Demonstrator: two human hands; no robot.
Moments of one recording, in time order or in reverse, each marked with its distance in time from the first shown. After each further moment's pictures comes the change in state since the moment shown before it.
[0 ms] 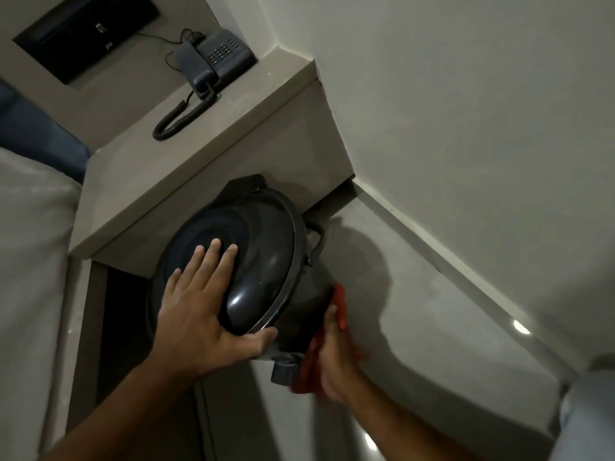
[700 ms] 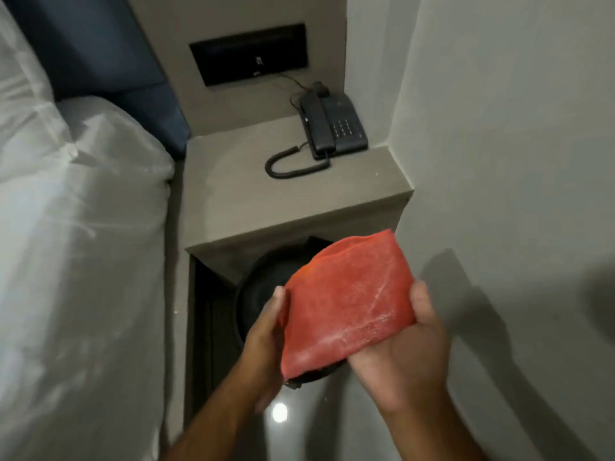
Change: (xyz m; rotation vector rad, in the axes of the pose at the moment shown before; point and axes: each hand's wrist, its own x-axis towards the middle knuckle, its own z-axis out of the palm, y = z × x) left_hand -0.001 0.009 -0.165 -2.075 -0.214 -0.686; right_hand -0.216 -0.233 0.200 0.529 -0.192 0.013
